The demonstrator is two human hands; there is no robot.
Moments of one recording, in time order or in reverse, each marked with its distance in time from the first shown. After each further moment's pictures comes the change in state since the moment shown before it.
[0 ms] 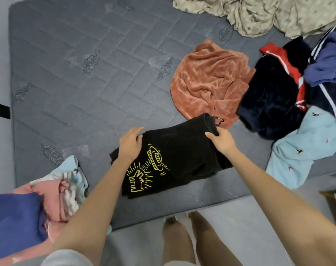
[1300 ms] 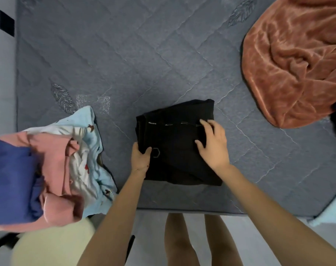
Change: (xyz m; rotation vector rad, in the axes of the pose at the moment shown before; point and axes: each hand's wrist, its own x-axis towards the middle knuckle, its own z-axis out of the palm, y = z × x) left_hand -0.077 -0.178 0.121 -0.888 0.194 -0.855; right_hand 0.009 0.016 0.251 -0.420 -0.082 -0.480
